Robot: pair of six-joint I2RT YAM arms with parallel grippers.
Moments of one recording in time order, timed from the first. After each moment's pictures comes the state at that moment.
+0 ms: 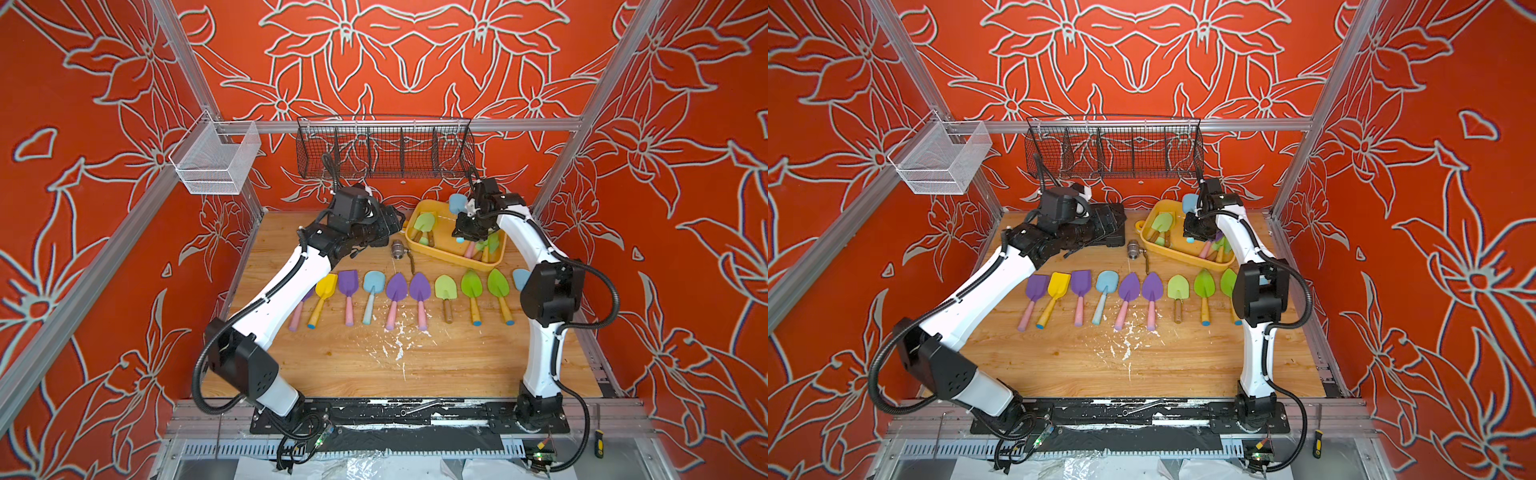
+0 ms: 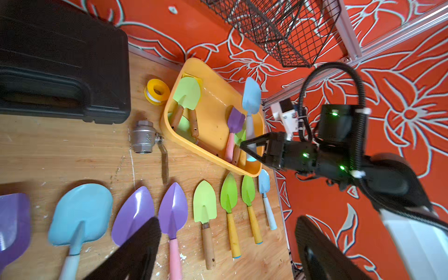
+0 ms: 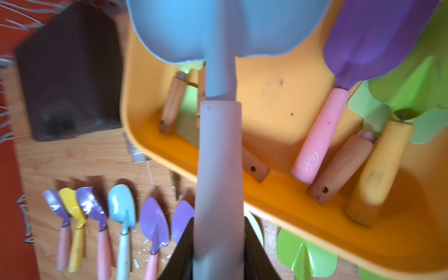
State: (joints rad) left arm -0.46 1.61 1.64 -0.53 0.20 -0.80; right arm 0.15 2.05 2.00 -1.02 -0.26 0.40
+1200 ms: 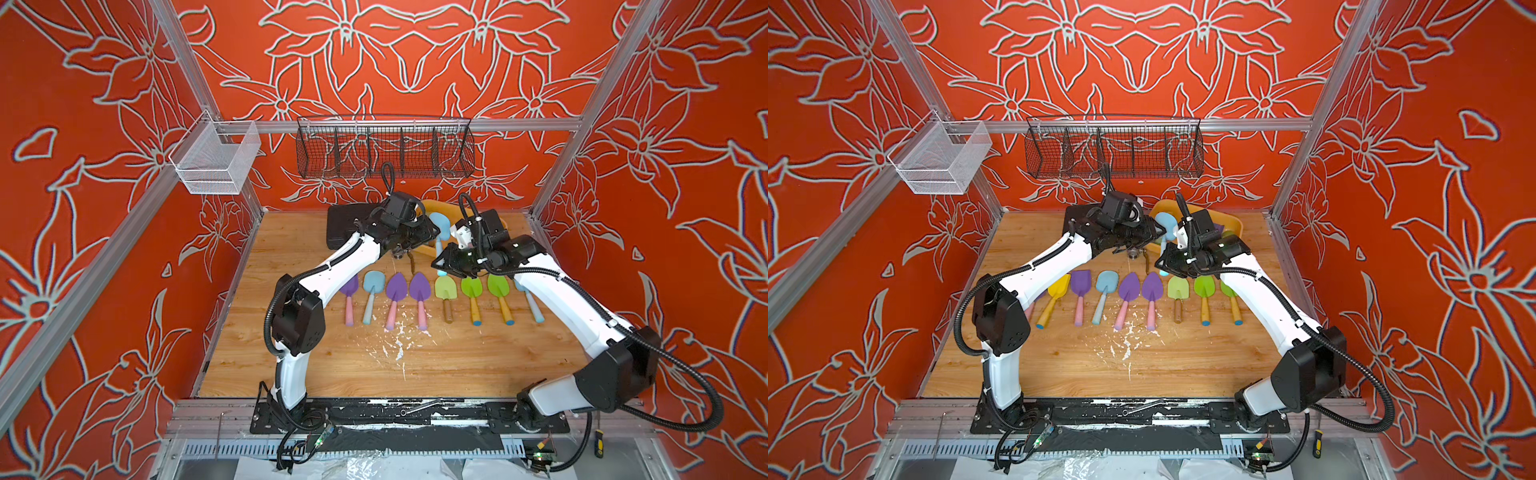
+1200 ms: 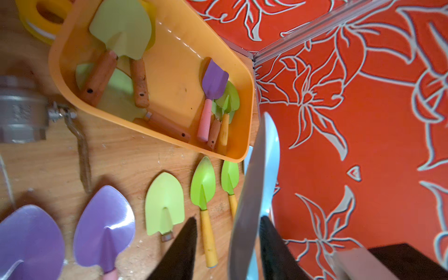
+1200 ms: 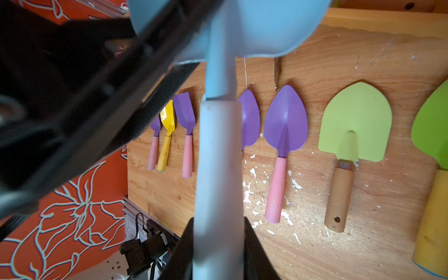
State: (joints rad) left arm -0.57 1.97 1.87 -0.47 0.28 -0.87; right arm 0.43 1.46 1.40 -0.83 -0.39 0.68
